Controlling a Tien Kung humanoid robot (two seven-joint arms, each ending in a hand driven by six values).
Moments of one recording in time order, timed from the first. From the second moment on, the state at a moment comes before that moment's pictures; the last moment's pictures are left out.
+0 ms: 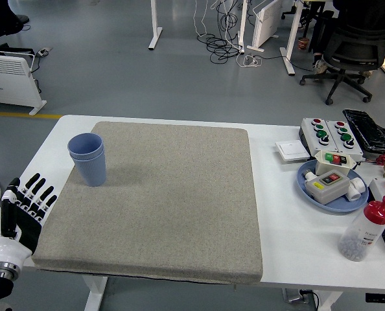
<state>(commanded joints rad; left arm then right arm) 0.05 0.21 -1.46 -1.52 0.62 0.14 -0.17 0.16 -0.18 0.16 0.26 -0.18 -0.25 -0.24</state>
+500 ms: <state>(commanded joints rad) 0.04 0.21 -1.46 -1.51 0.63 0.13 -0.17 0.17 -0.18 0.15 0.26 -0.16 -0.25 -0.23</state>
